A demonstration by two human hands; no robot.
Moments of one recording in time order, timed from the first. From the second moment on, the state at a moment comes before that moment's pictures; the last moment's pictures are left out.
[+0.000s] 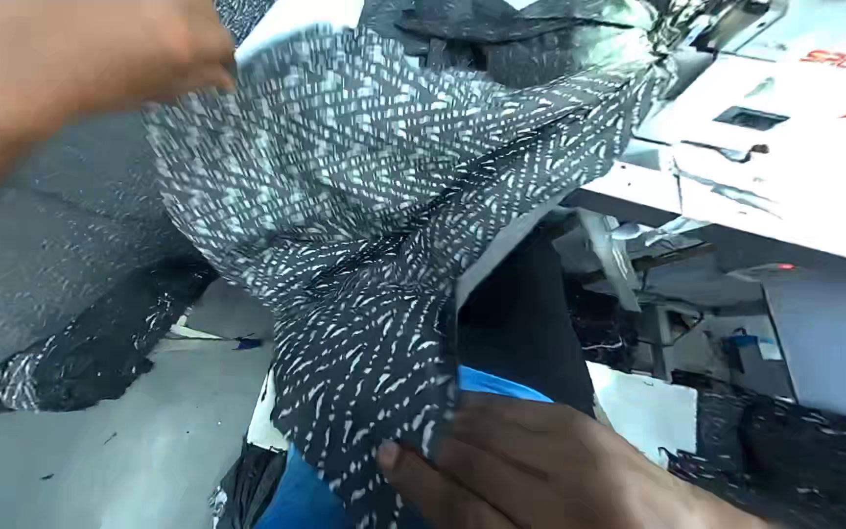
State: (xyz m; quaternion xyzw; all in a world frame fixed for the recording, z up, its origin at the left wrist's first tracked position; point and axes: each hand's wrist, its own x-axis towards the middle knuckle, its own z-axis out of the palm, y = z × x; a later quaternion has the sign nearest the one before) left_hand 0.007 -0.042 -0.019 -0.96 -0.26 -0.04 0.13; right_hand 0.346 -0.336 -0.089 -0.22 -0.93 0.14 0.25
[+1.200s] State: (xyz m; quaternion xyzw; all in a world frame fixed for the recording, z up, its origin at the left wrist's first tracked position) left_hand -0.019 -0.237 -0.143 -0.45 -0.28 -0.72 -0.45; right_hand 0.158 -0.165 -0.052 -0.29 -0.89 0.21 0.29
